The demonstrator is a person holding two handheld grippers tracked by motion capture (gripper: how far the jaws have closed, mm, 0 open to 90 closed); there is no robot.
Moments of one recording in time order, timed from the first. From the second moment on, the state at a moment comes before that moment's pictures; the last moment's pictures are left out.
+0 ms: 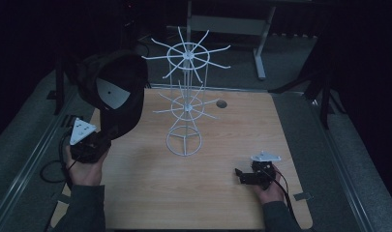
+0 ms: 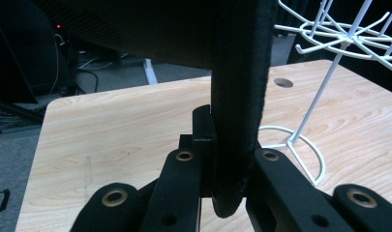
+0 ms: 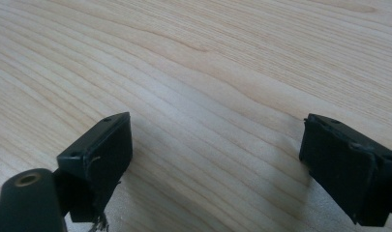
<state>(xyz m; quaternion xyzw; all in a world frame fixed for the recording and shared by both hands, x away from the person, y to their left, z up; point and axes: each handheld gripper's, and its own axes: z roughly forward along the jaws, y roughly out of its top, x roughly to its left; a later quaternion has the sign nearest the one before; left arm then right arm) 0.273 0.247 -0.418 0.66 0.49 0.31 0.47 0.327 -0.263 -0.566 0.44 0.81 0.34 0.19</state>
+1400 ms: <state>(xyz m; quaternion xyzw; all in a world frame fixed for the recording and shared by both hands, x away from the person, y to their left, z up) 0.278 0.238 -0.403 0.65 0.49 0.33 0.47 0.327 -0.263 -0.566 0.44 0.81 0.34 0.19</state>
